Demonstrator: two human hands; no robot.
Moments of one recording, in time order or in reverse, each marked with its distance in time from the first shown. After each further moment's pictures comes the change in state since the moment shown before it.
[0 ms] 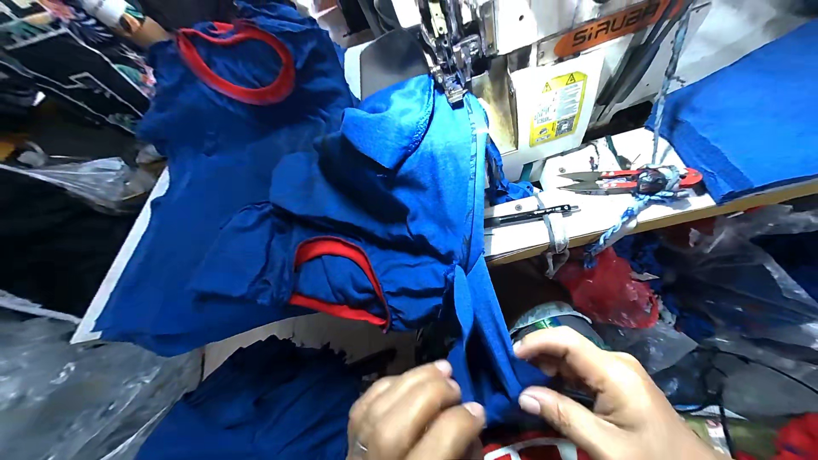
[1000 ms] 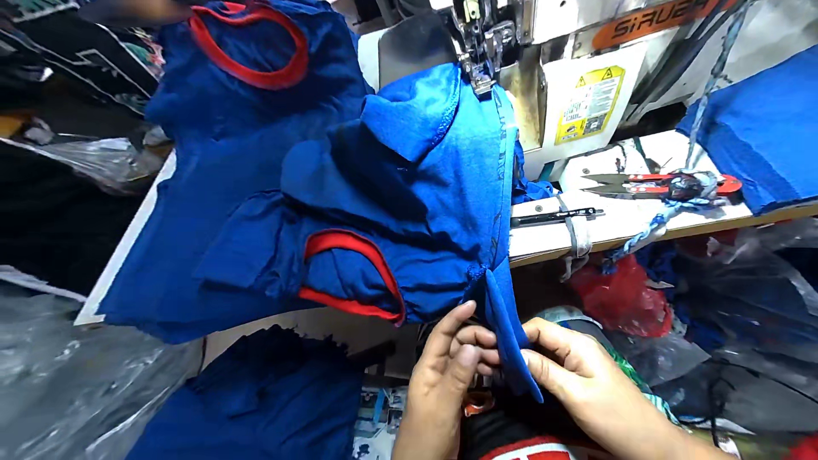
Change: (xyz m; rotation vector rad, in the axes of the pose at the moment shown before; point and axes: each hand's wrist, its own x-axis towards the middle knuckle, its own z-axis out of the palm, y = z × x) left_hand -0.017 -0.025 0.042 -1.106 -0.017 -0.823; right_hand 0.017 0.037 0.017 0.167 -0.003 0.240
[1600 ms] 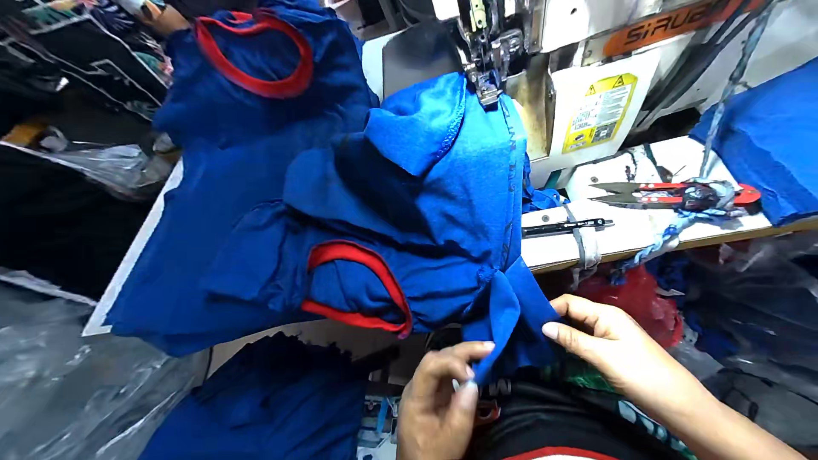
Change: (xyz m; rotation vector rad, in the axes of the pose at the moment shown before) left_hand 0.006 -0.013 -0.016 0.271 -0.054 0.394; right_hand 0.021 0.000 -0.039 -0.118 0.078 0.225
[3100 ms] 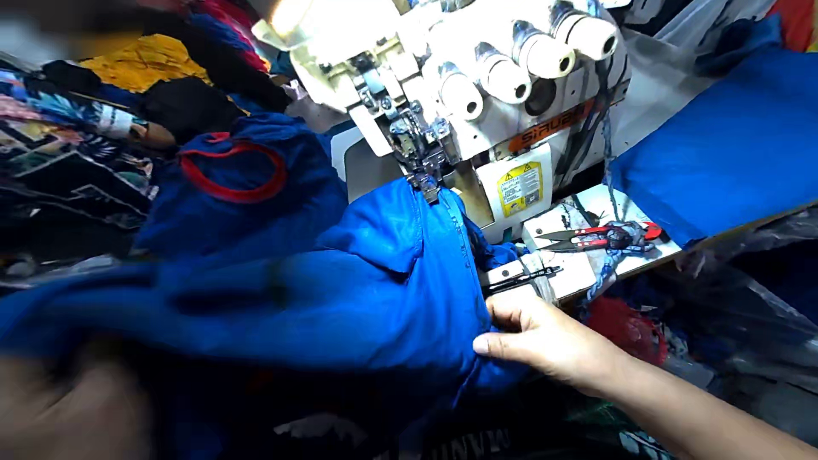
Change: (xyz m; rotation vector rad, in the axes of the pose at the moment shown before) left_hand 0.157 0.102 -0.143 1.238 0.428 0.203; right_hand 0.044 -0.068 -0.004 0.179 -0.221 -0.075
